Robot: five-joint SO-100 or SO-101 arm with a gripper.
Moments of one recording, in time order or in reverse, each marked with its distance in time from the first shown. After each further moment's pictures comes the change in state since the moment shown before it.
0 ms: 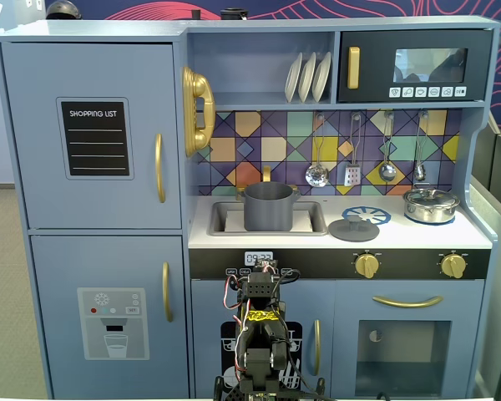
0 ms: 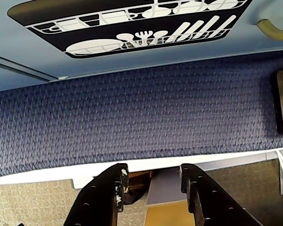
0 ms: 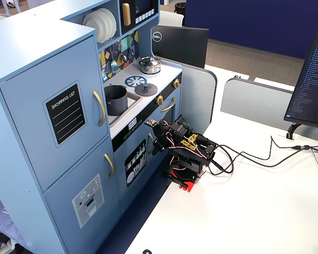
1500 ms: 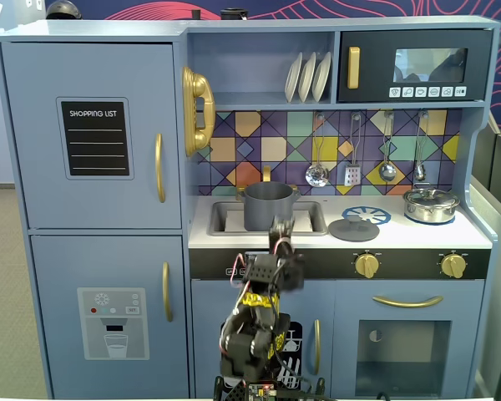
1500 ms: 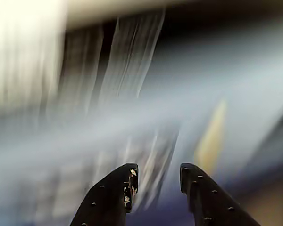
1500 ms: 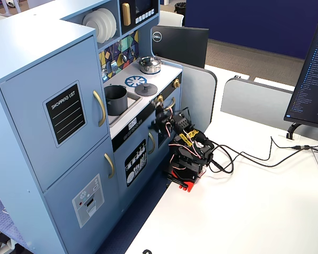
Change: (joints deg) arm 17.6 -9.9 -18.9 -27.9 -7.6
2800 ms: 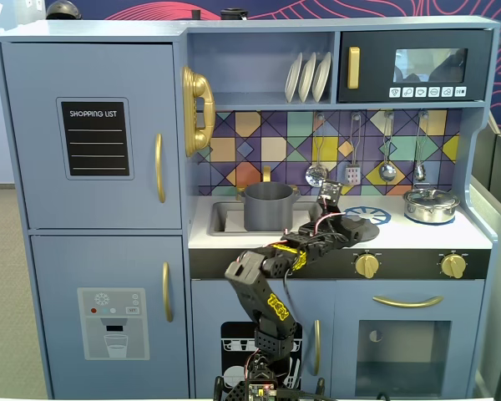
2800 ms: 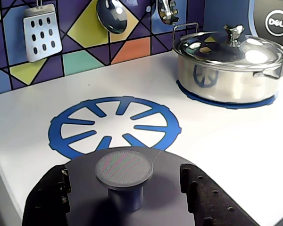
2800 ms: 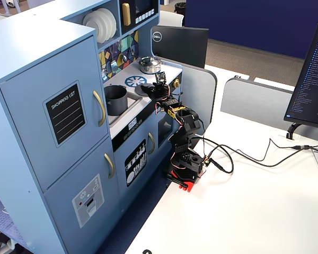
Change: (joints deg) arm 17.6 -52.6 -20.0 -66.3 1.9
